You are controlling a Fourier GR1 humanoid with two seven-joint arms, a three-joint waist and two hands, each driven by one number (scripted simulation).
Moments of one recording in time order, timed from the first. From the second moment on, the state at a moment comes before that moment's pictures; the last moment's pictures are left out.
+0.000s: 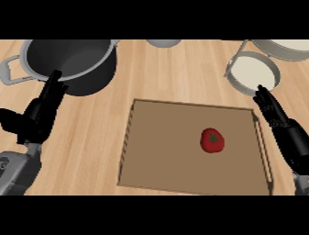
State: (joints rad) left arm -0.26 0.45 -0.21 -1.30 0.42 0.19 -0.14; right arm -0.06 -0.49 0.23 -1.61 -0.22 -0.08 -0.19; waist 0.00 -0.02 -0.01
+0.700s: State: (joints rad) left arm -0.20 0.57 -0.21 -1.31 0.25 0.32 -0.09; right arm 0.19 -0.23 0.03 -1.61 -0.14 -0.73 0.00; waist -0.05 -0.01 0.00
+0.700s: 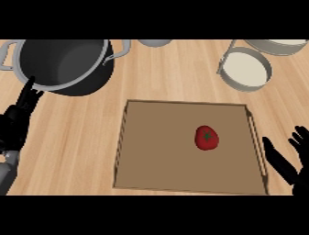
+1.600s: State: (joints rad) left arm -0.22 0.54 -0.28 -1.38 0.17 0.35 0.01; right arm 0.24 -0.73 0.25 -2.11 0.19 -0.52 1.00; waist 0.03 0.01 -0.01
